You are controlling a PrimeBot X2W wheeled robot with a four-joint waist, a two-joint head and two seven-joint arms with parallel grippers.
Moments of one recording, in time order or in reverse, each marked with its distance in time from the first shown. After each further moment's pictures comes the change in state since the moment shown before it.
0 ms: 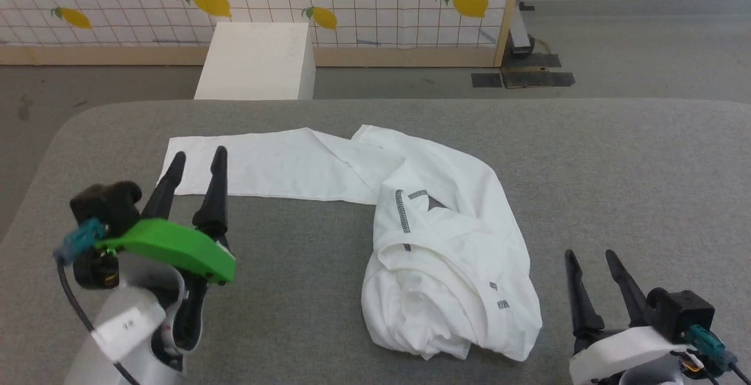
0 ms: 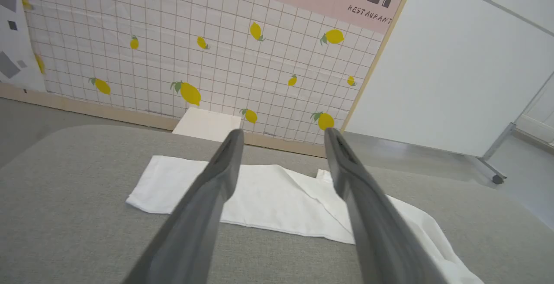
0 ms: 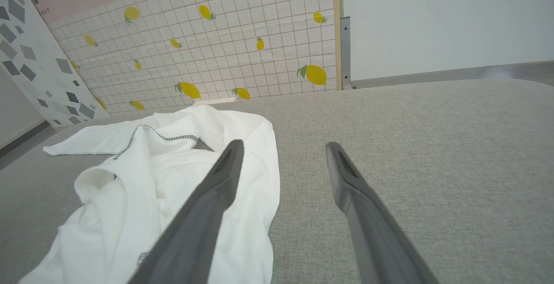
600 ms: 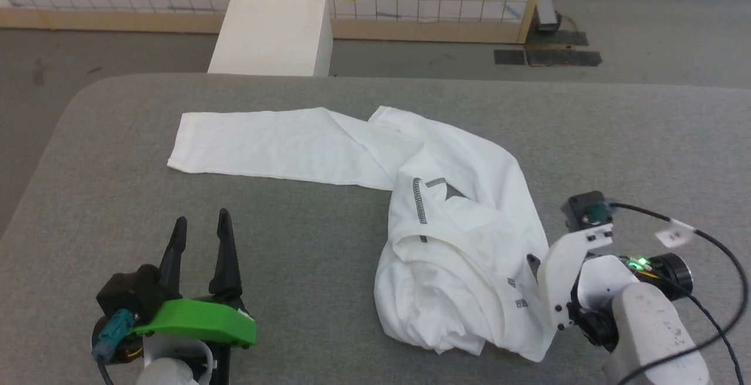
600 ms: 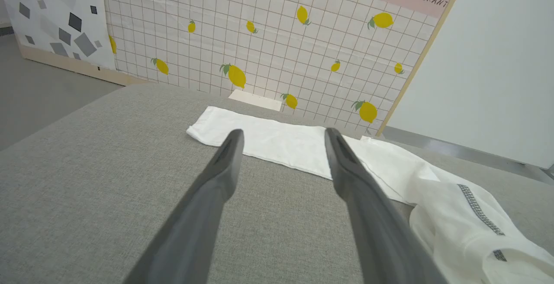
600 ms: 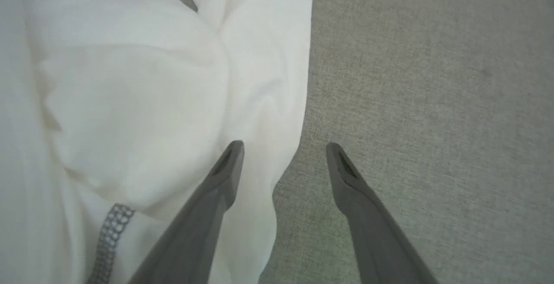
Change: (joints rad) left arm 0.223 -0.150 0.091 -0.029 0.225 0.028 -0.208; right arm -0.314 0.000 0.040 0.181 -0.196 0.000 0.779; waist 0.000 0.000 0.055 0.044
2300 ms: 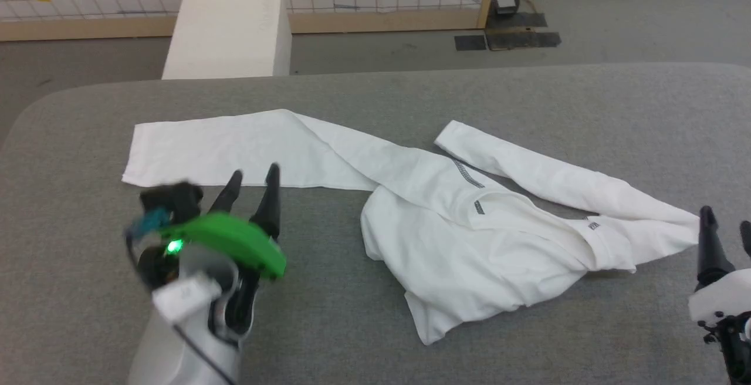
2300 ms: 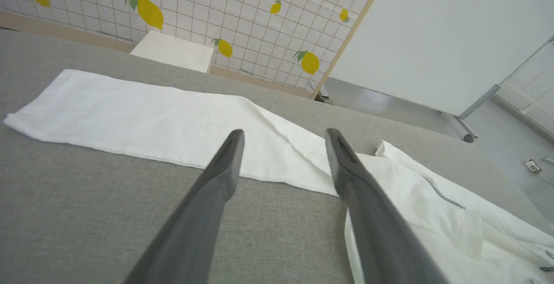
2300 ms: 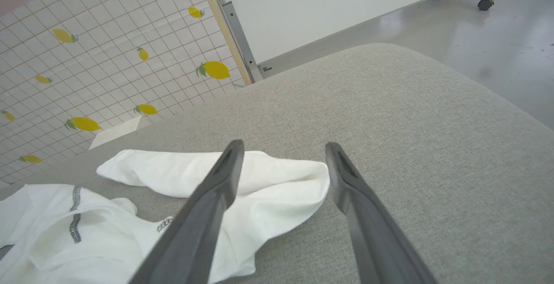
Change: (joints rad) left arm -0.236 -0.097 0.051 0.183 -0.020 -0.137 0.262; right arm 0.194 -0.001 -0.439 -0.309 0.285 0.000 -0.385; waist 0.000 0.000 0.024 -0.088
